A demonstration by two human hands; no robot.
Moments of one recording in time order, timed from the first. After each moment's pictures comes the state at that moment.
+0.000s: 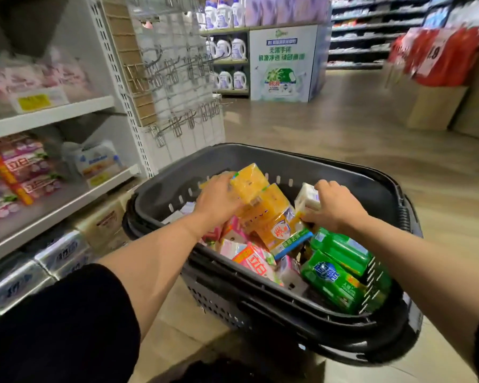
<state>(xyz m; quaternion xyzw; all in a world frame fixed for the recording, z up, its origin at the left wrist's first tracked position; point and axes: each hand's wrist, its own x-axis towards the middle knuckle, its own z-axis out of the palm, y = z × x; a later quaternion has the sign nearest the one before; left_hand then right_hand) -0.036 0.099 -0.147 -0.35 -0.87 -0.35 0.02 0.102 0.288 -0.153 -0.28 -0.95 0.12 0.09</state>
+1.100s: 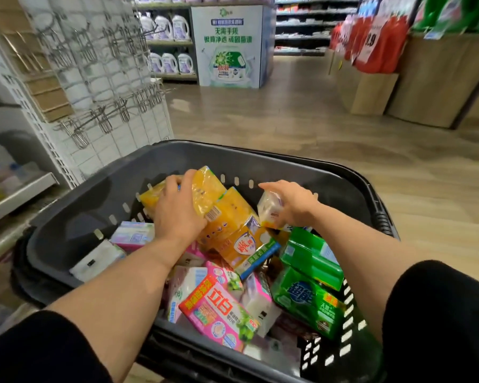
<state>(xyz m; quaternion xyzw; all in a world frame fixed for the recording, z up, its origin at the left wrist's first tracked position) -0.088 0.159 -0.201 -0.32 -0.91 -0.25 0.11 0.041 0.354 -0.184 -0.24 -0.96 0.13 -0.01</state>
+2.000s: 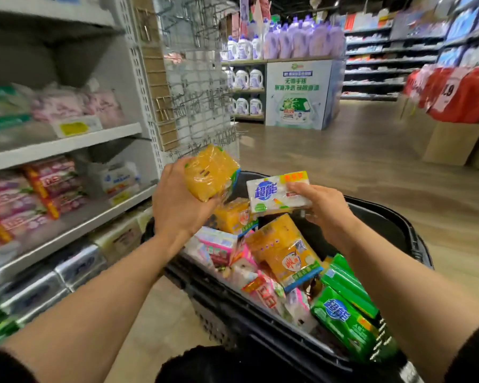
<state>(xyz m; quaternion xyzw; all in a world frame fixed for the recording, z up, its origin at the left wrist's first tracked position) -0.030 0.034 -0.083 -0.23 -0.84 -0.40 0.27 0.064 0.256 -0.100 -0.19 -0.64 0.71 0.22</state>
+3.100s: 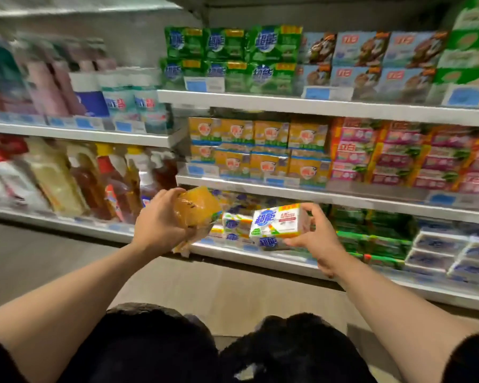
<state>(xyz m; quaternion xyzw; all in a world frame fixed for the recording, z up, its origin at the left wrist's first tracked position) 0.308 -0.633 -0.163 0.34 -0.88 -0.16 0.30 0.104 -0.427 -0.190 0.26 -0.67 0.64 -0.26</state>
